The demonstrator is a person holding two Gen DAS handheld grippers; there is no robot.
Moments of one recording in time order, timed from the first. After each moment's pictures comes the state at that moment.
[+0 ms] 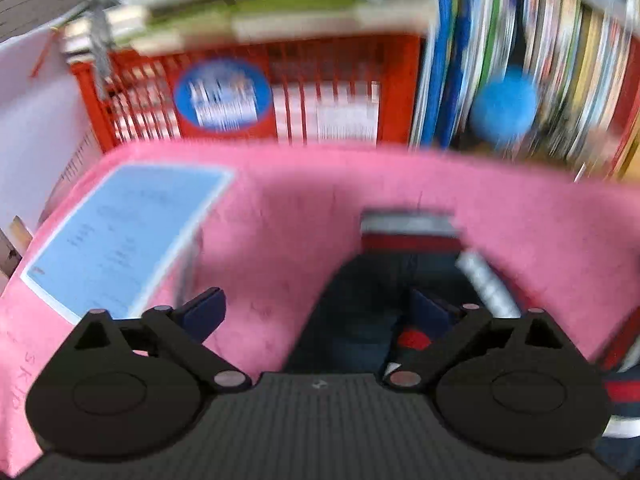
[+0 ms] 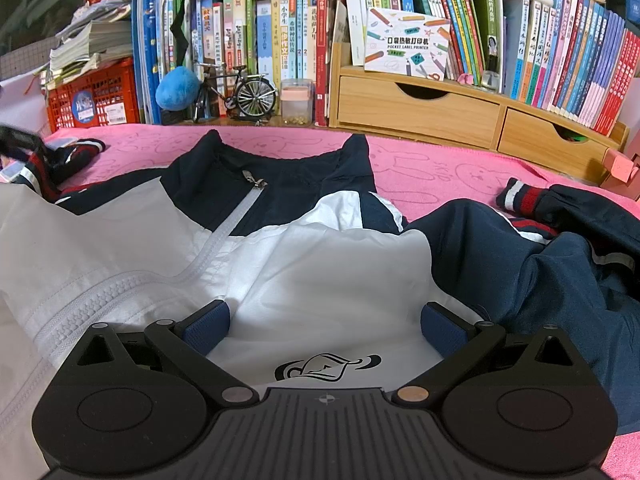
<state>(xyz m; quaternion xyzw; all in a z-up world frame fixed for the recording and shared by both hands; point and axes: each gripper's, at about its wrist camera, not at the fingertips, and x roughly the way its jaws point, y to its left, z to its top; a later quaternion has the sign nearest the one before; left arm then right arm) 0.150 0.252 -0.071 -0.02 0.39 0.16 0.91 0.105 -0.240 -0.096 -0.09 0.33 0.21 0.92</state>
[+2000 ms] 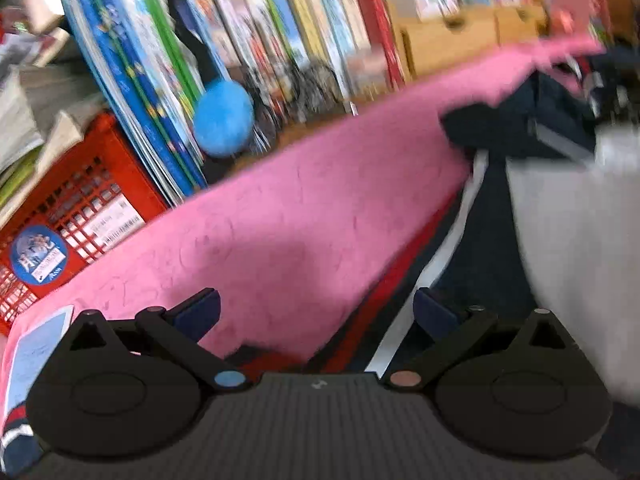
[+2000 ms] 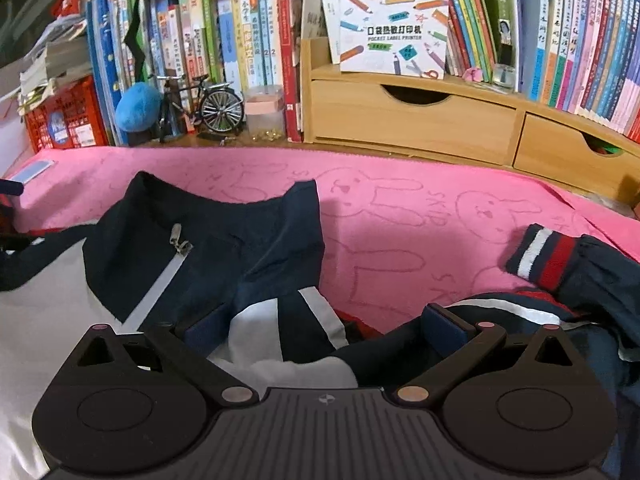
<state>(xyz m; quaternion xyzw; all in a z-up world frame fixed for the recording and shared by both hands) 0.126 0.150 -0.056 0.20 0.35 -0.10 0.91 0.210 -0.250 -0.099 -0.08 0.35 0.23 0.90</state>
